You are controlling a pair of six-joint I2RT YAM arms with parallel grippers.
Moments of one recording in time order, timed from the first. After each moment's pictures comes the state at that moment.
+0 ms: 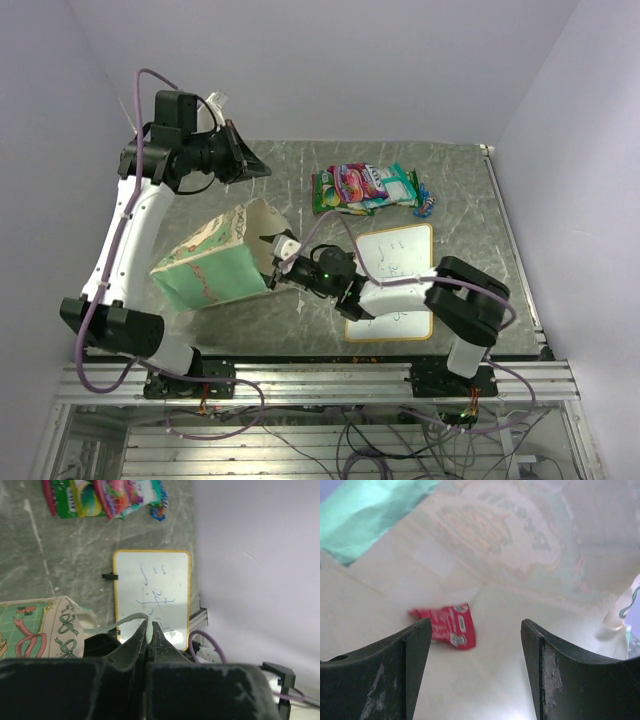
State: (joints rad) left arm -0.21 1.52 1.81 -0.95 0.57 -0.64; right arm 1.09 1.82 0.85 1.06 -0.09 -0.31
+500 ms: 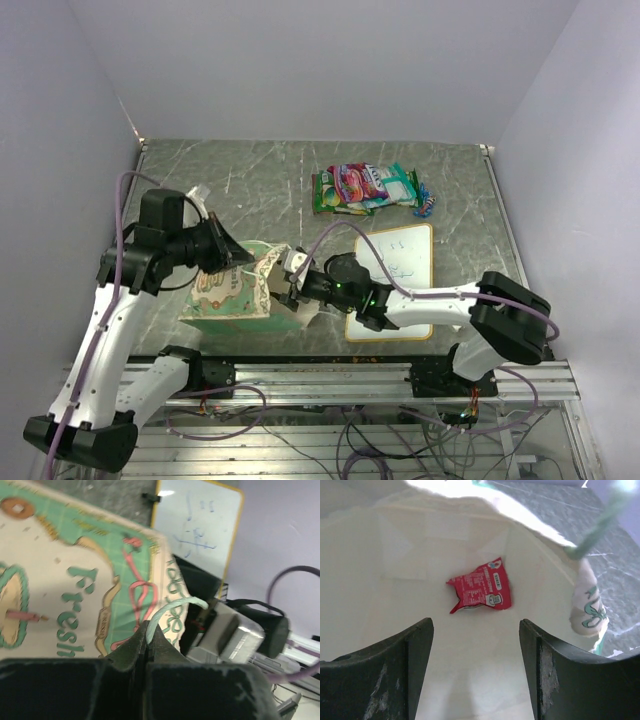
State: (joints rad) left arm -0.23 0.93 1.15 -0.94 0.53 -0.73; right arm 1.12 1.55 0.71 0.72 -0.10 -0.27
